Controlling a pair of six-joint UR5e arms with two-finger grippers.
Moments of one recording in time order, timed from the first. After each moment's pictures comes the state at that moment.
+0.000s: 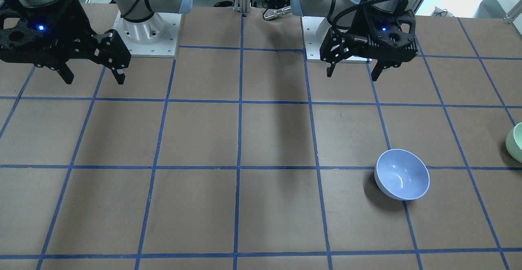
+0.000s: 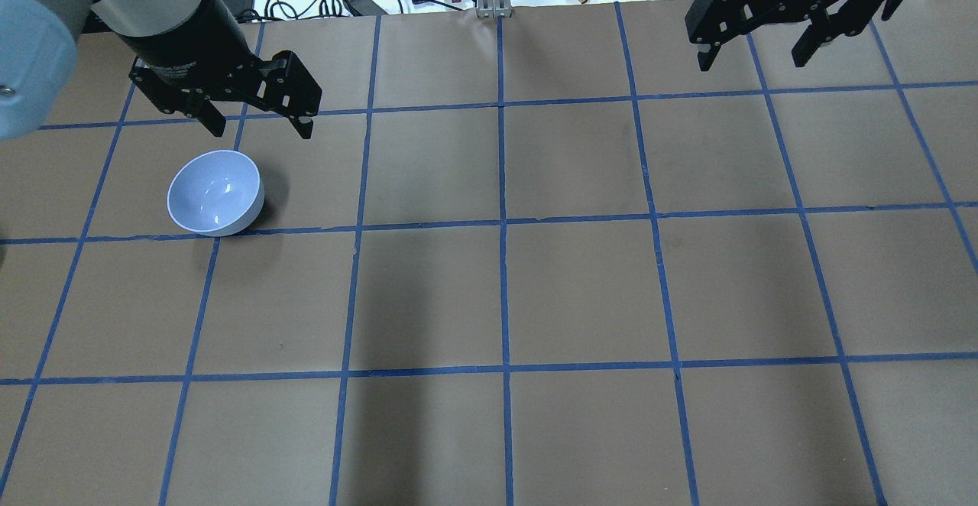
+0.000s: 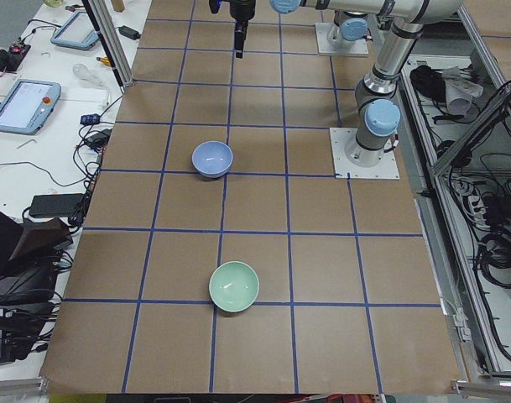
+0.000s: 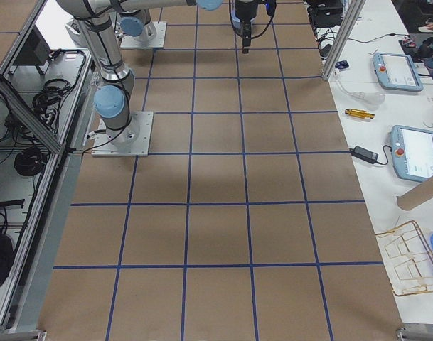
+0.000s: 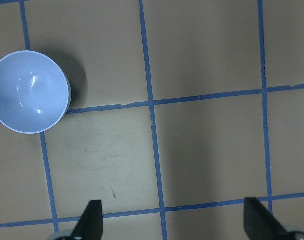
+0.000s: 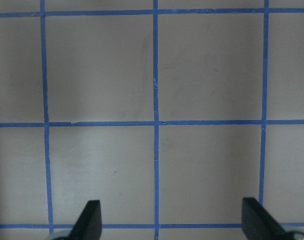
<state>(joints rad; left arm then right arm) -1.60 -1.55 -1.53 -1.58 1.57 0.06 1.54 -1.52 1.41 -1.53 -1.56 -0.03</state>
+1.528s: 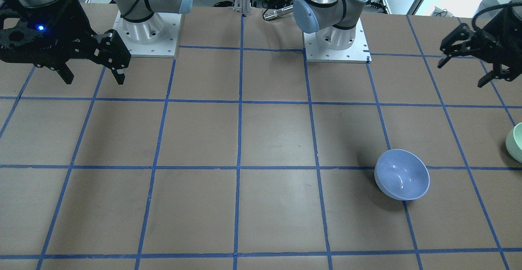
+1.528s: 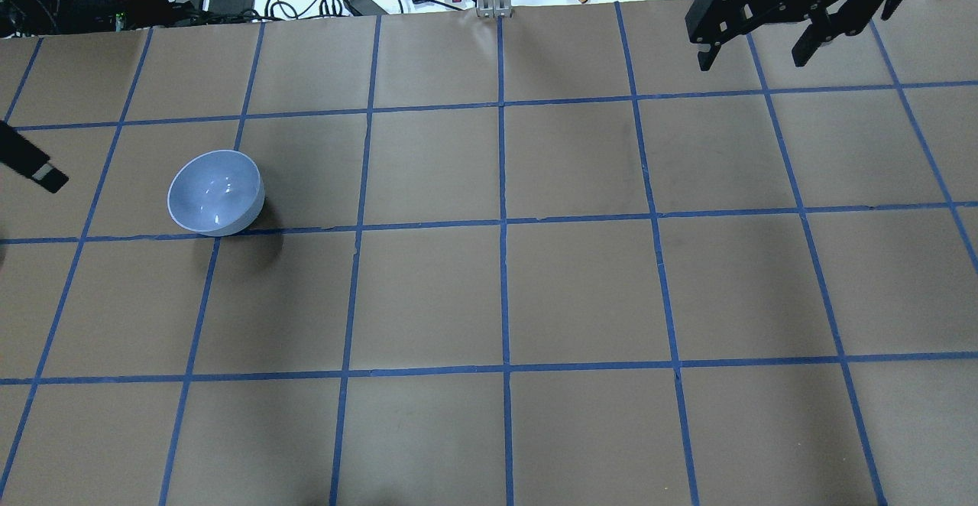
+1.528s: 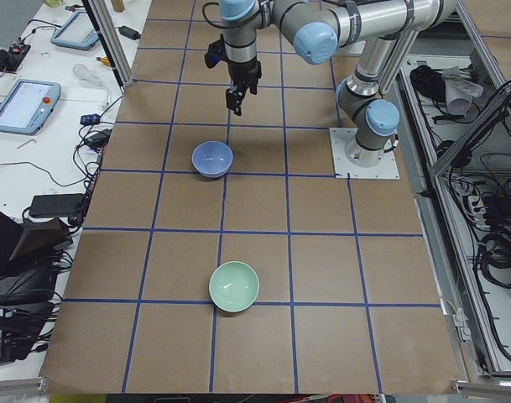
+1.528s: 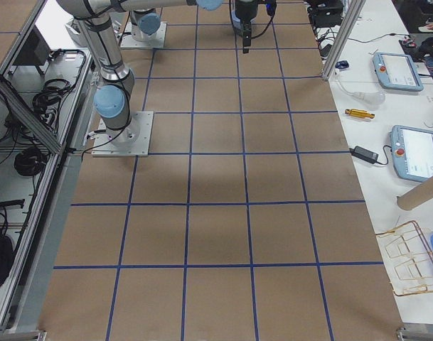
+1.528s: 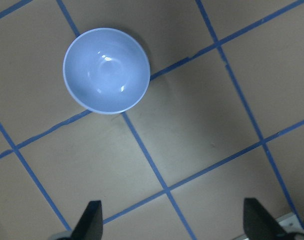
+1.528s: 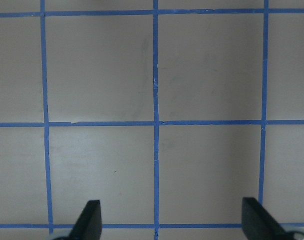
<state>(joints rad) -0.98 -1.57 -1.55 -1.69 1.57 1.18 1.54 -1.53 1.41 -1.53 -1.56 -0.04</state>
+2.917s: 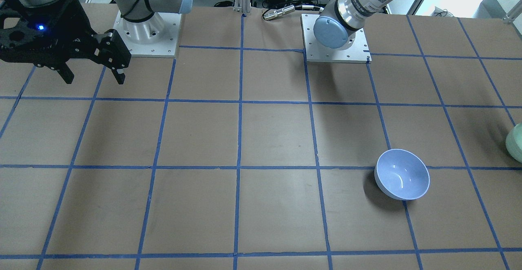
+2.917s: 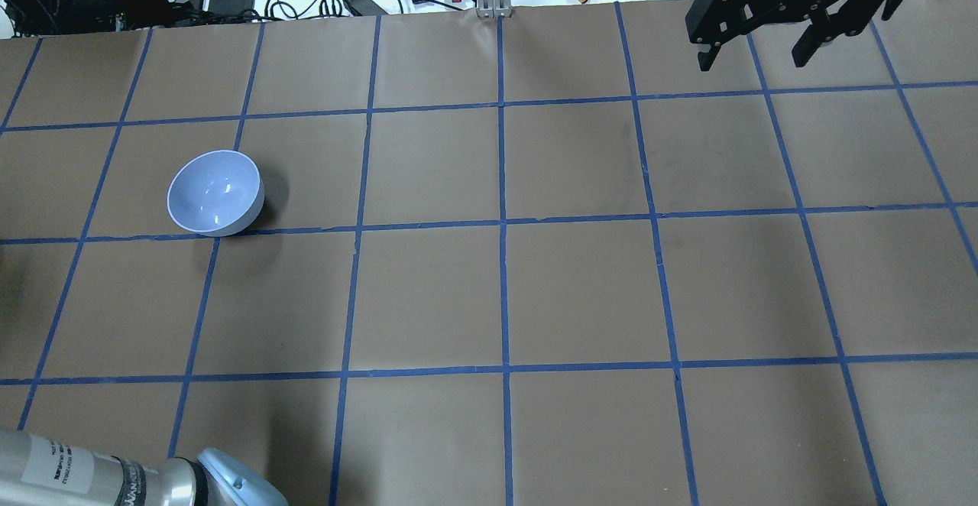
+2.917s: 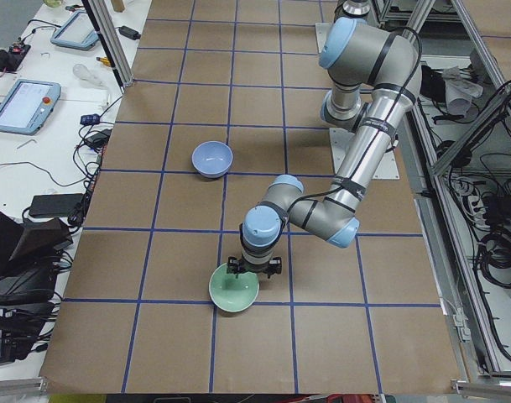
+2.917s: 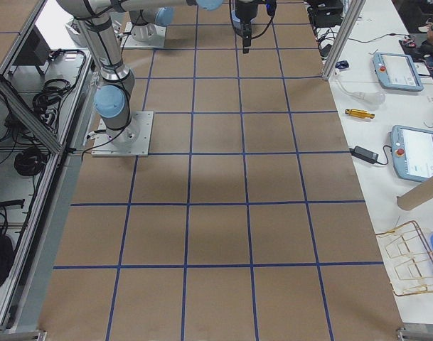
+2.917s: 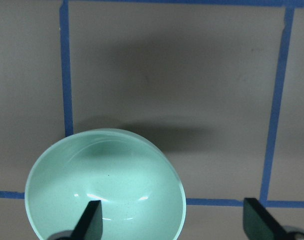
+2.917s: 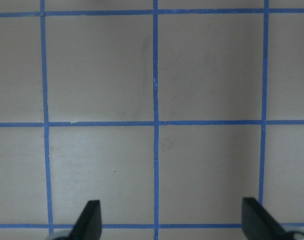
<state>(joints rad) -0.50 -2.09 -1.53 -0.98 1.57 2.63 1.54 -1.52 1.41 -1.53 -1.56 -0.04</state>
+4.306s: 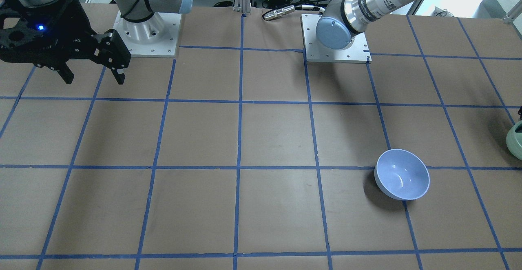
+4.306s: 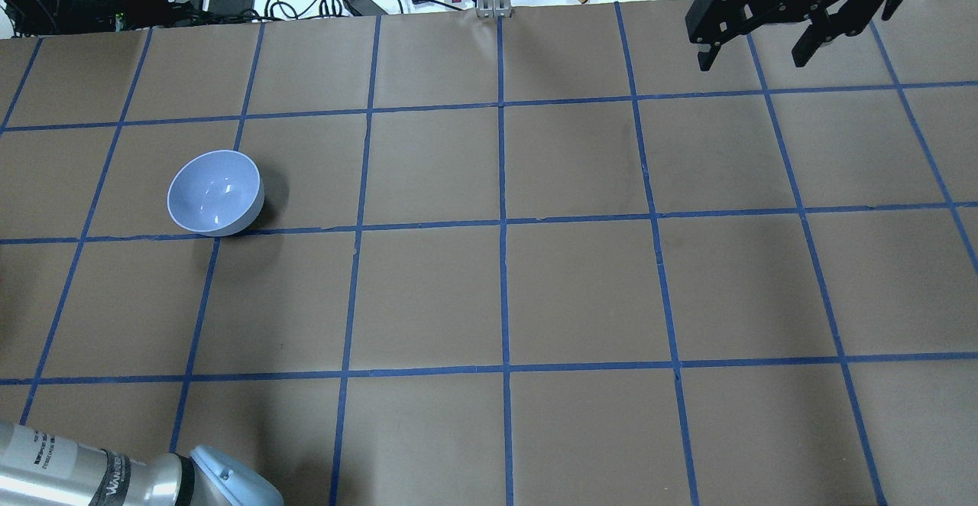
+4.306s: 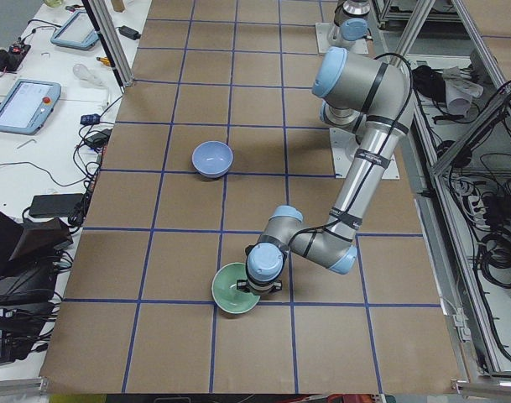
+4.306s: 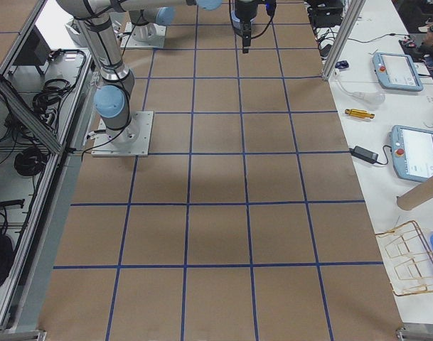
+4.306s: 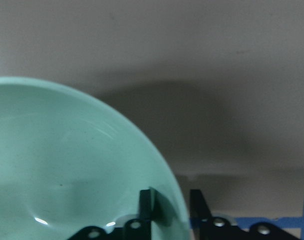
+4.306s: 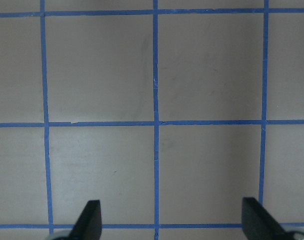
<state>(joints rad) -0.46 -2.20 -1.51 -0.97 1.56 2.68 1.54 -1.53 1.41 -1.53 -1.56 -0.03</state>
